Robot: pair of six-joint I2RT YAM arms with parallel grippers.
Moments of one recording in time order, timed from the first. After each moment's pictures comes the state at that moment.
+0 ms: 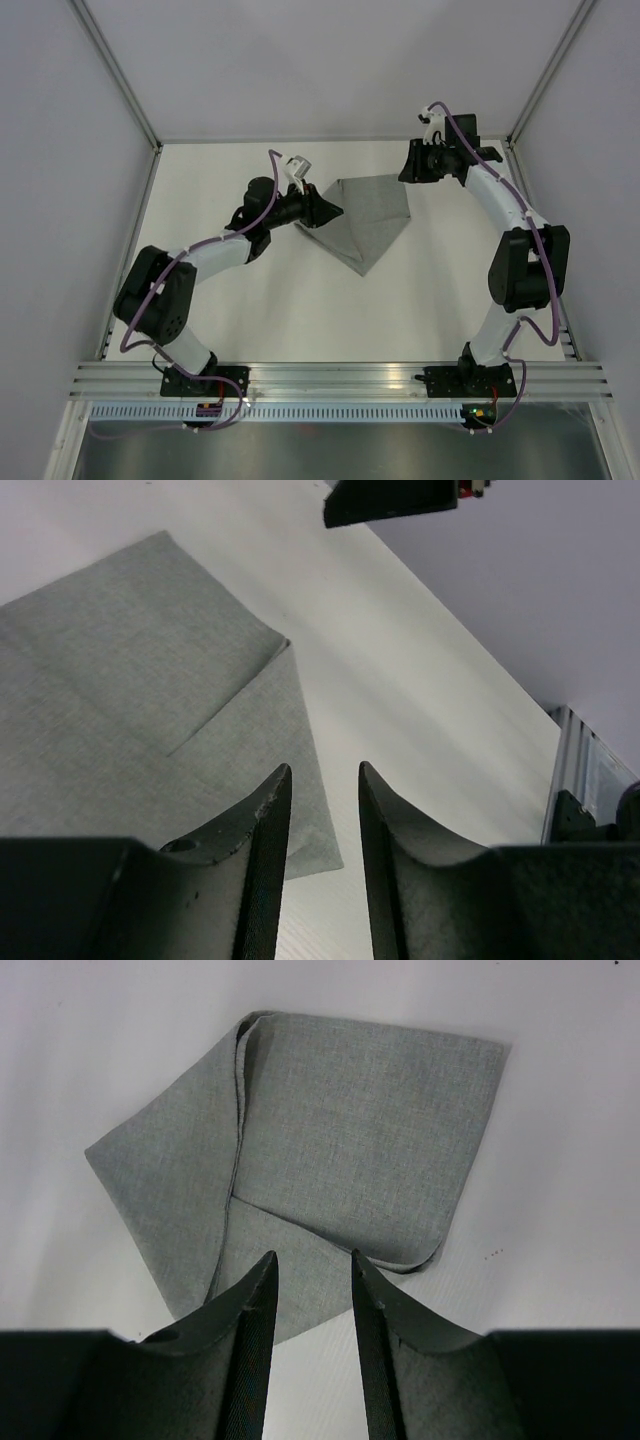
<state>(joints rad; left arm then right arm) -0.49 1.66 0.93 0.59 0.60 -0.42 0.09 1.82 1.58 -0.54 -0.42 0.07</state>
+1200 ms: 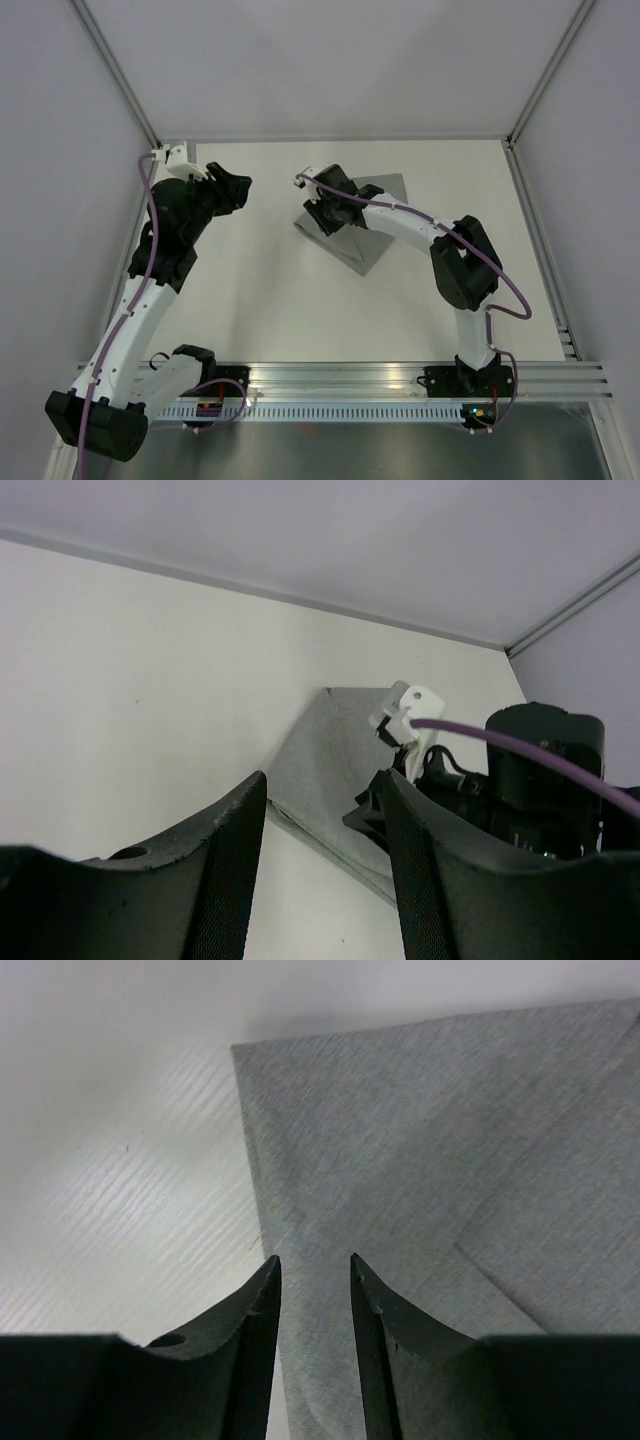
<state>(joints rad) -0.24 0.96 0.99 -0.17 0.04 -0.48 0.68 2.01 1.61 -0.46 0.00 -0.08</state>
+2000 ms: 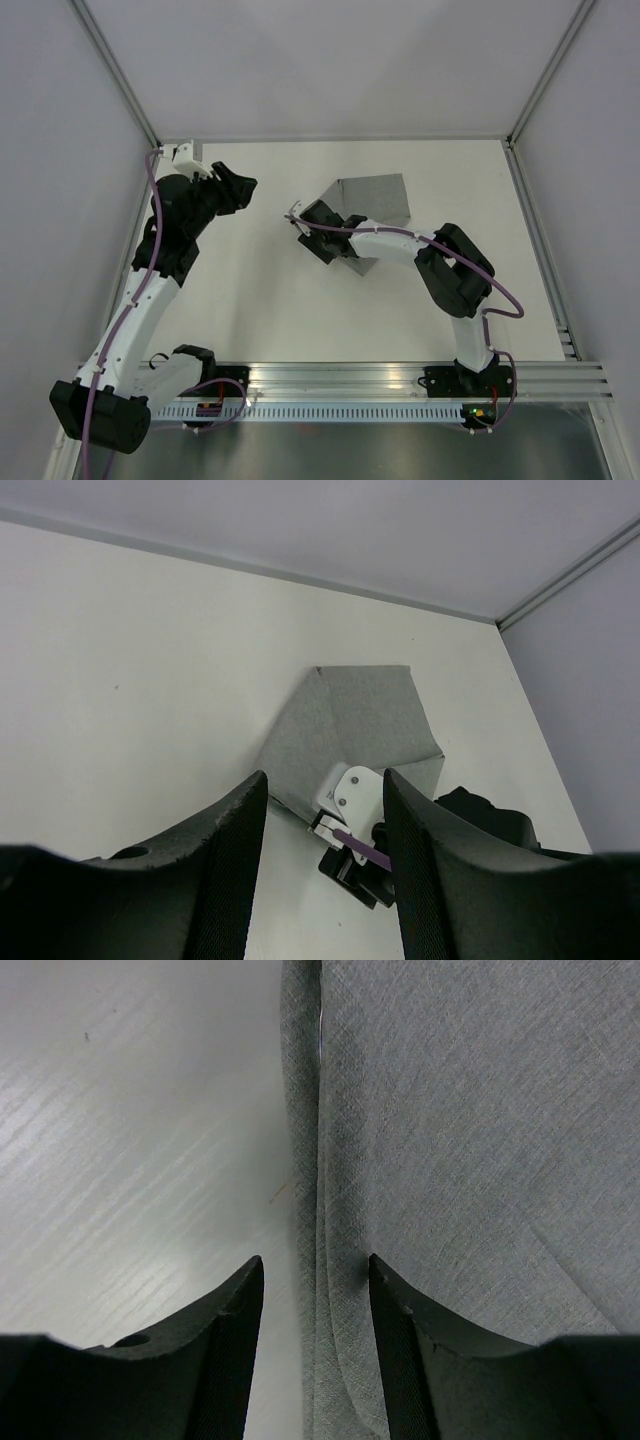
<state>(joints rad) -0.22 1.00 0.99 -0.17 0.12 -0.48 0.83 2.01 1.40 -0.36 0.23 -0.16</state>
